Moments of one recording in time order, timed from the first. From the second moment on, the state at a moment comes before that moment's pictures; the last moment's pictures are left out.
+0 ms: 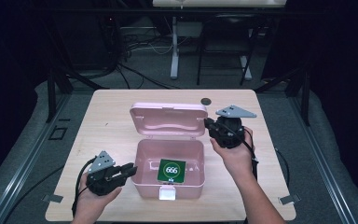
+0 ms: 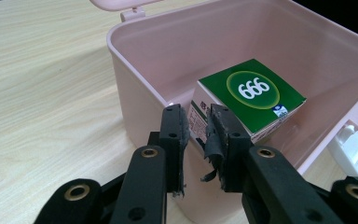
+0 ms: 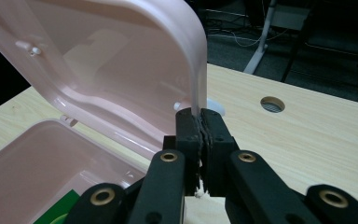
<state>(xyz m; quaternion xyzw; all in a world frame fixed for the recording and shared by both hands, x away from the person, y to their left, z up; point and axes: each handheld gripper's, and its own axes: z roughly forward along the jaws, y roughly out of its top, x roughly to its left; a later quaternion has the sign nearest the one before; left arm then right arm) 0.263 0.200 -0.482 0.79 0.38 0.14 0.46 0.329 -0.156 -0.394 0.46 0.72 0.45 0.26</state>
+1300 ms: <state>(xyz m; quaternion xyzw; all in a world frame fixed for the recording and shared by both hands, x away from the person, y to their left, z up) 0.266 0.204 -0.472 0.79 0.38 0.14 0.46 0.295 -0.157 -0.406 0.46 0.71 0.47 0.26</state>
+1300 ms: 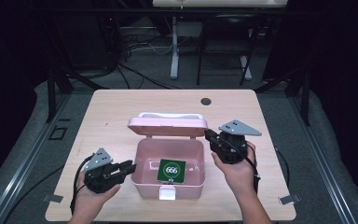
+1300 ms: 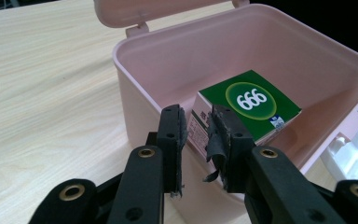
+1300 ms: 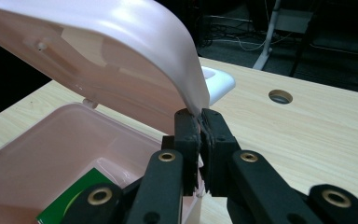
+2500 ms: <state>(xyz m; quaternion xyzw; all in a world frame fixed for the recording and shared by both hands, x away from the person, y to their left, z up) 0.299 0.201 -0.402 0.76 0.37 0.22 0.49 0.293 -0.160 -0.408 0.45 0.71 0.48 0.25</state>
